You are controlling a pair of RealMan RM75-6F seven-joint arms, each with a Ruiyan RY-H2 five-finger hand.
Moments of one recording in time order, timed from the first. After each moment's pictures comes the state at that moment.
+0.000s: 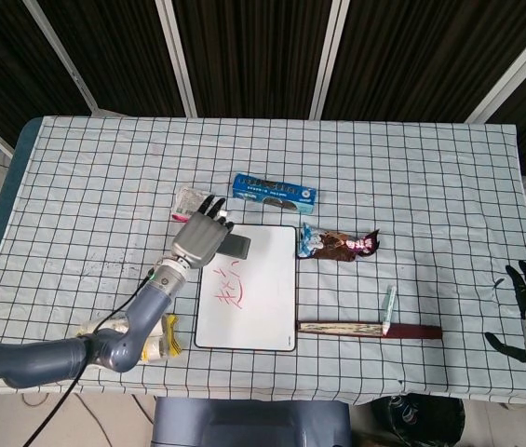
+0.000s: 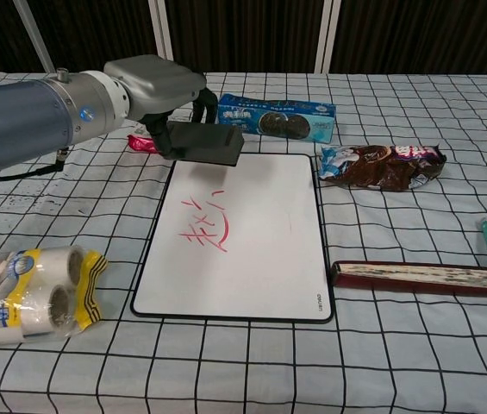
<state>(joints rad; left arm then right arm) -0.99 -1.64 -0.23 -1.39 0.89 0.88 0.81 0.03 -1.09 0.10 -1.62 -1.45 1.53 -0.05</state>
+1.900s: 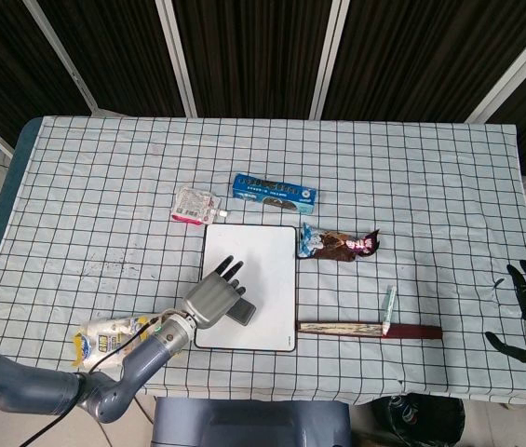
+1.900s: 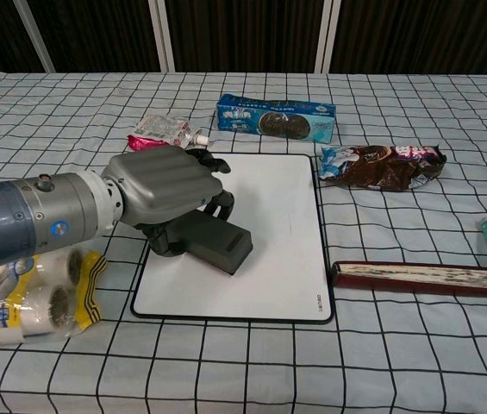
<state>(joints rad) -0.97 -1.64 0.02 -1.64 0.96 0.95 0.90 0.03 -1.09 0.10 -1.62 -1.46 1.54 -0.05</state>
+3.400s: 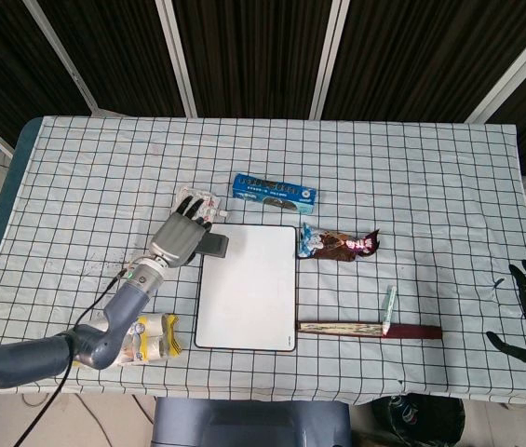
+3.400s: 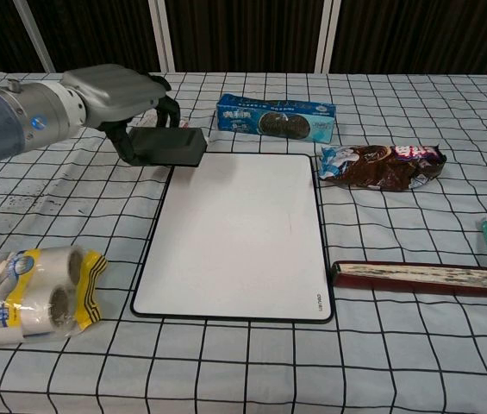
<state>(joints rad) -0.95 -1.55 -0.11 -1.35 1.00 0.91 0.61 0.03 -1.09 0.10 -1.62 -1.45 1.54 -0.04</state>
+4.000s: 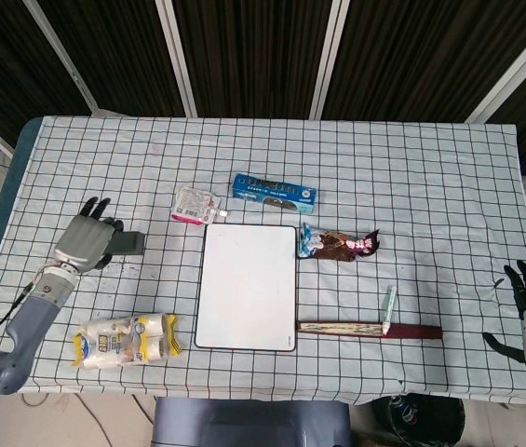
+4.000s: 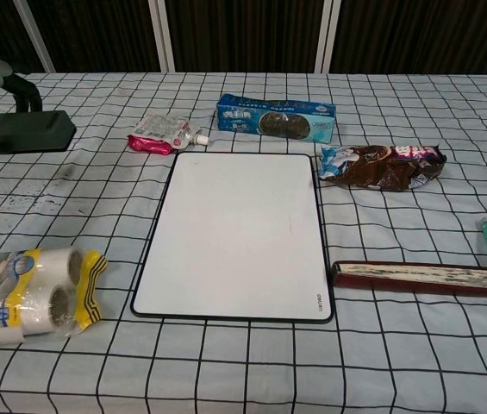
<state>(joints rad) -0.74 -1.24 0.00 -1.47 1.06 0.96 0.44 0.03 -1.10 0.10 -1.63 -1.46 1.54 -0.06</state>
